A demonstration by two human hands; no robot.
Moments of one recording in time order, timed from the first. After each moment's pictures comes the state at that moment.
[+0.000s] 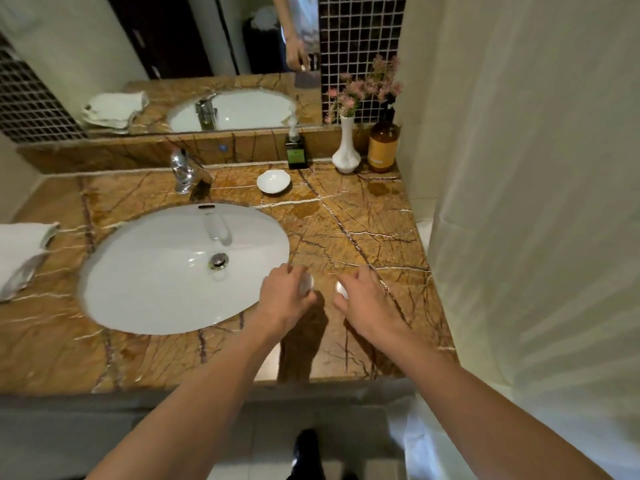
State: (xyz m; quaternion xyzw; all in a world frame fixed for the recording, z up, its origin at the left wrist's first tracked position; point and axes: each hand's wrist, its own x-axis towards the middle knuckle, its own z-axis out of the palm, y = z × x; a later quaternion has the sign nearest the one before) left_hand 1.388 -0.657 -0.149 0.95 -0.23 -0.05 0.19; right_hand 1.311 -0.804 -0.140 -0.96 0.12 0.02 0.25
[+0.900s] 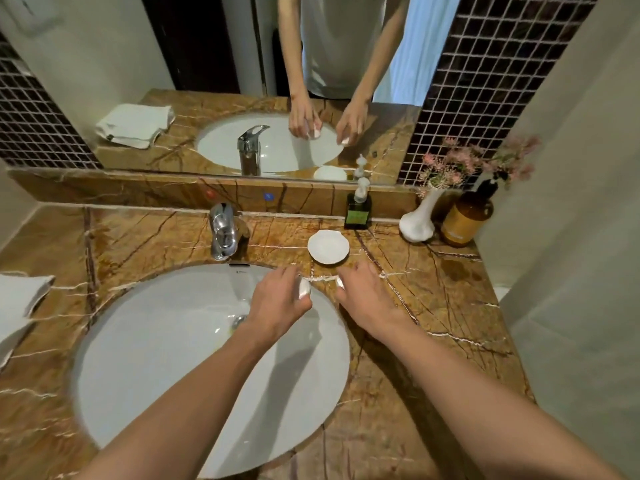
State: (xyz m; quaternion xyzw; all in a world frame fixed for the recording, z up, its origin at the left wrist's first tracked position) left_hand 1.632 -0.597 -0.157 0.95 -0.19 -0.04 0.26; right_hand 1.587 -0.764 -0.136 -0.98 0.08 0.05 0.16
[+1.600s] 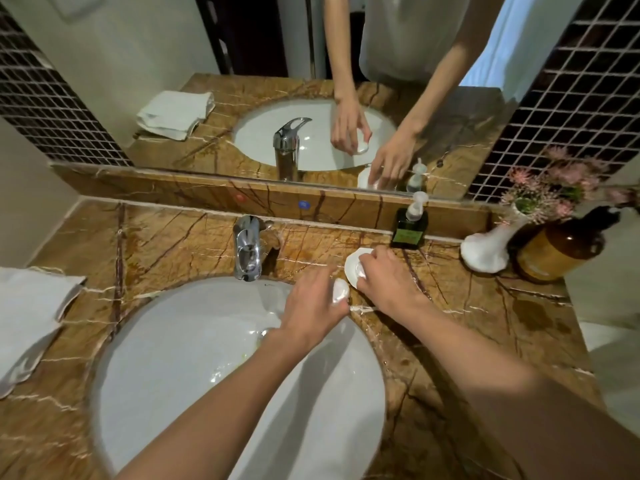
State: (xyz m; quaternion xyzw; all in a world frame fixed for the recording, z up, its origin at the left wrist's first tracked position) left_hand 1.688 -0.621 -0.174 0.94 -0.15 -0.05 0.31; right_hand 1.703 -0.784 -0.175 -0.99 -0.01 0.06 0.12
